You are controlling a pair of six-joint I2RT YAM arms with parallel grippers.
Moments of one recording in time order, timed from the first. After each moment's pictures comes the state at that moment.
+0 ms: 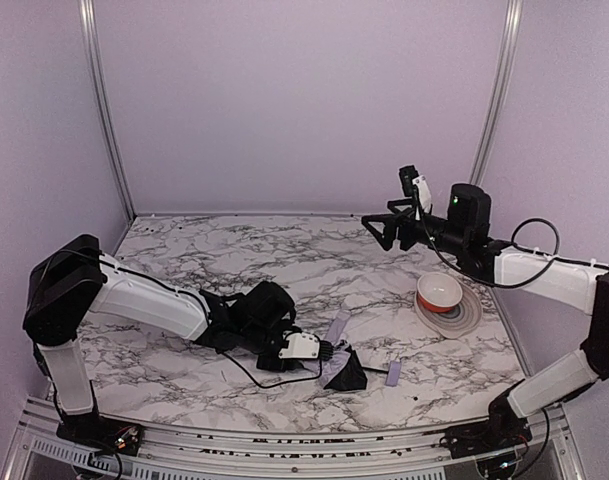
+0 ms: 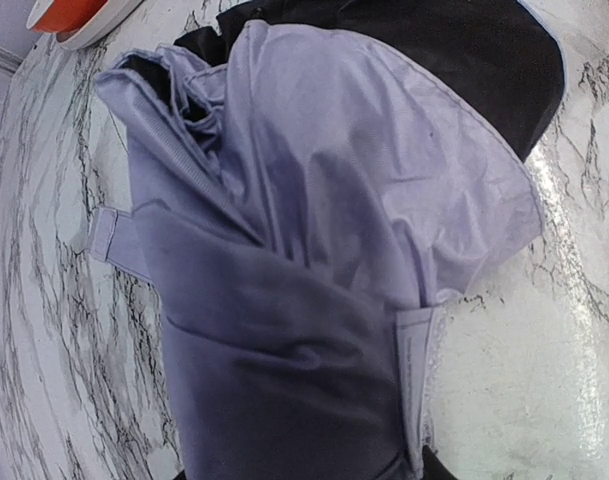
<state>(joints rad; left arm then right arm) -1.07 1.88 1.04 -0.06 0.11 0.78 0.41 1.39 0.90 0.30 -0.42 0.02</state>
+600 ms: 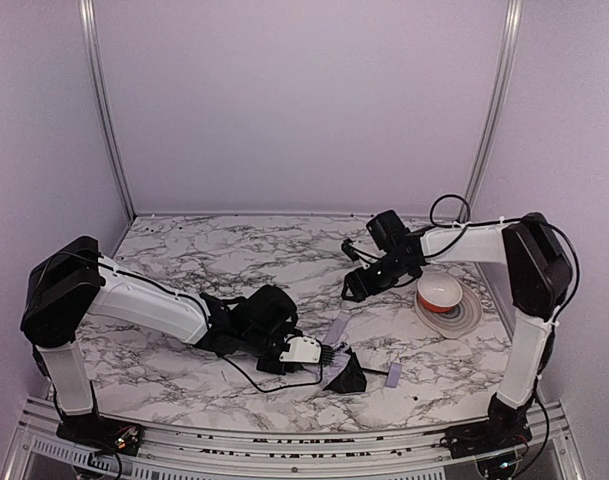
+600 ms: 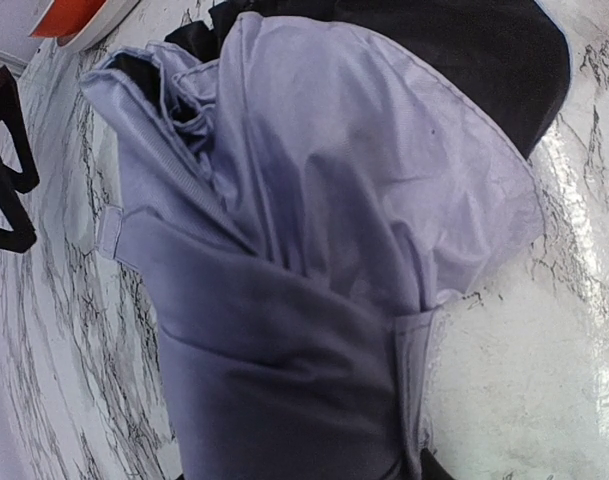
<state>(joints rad) -1.09 1.88 1.03 -0.06 0.04 0.81 0.52 1.87 1.25 -0.39 -0.23 0.03</state>
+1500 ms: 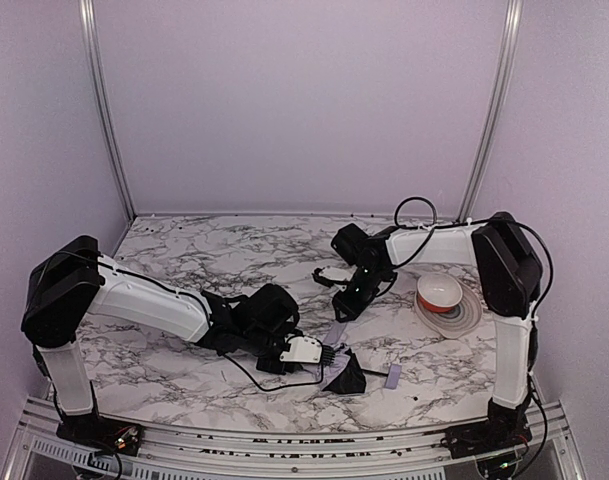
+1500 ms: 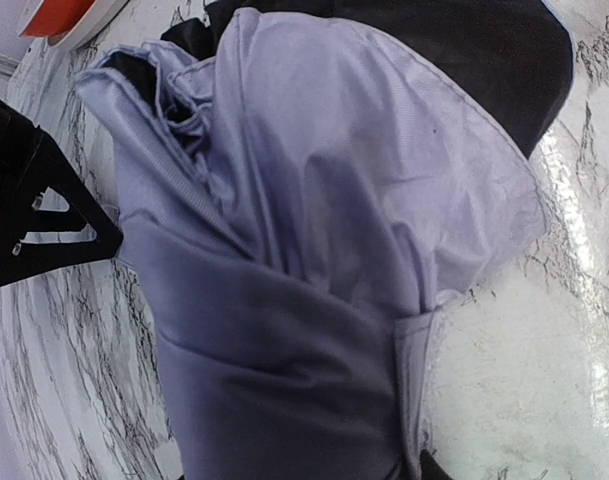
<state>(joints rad) -1.09 1.88 1.06 -0.11 0.05 0.81 0.68 2.06 1.47 -0.73 -0.10 -0.19</state>
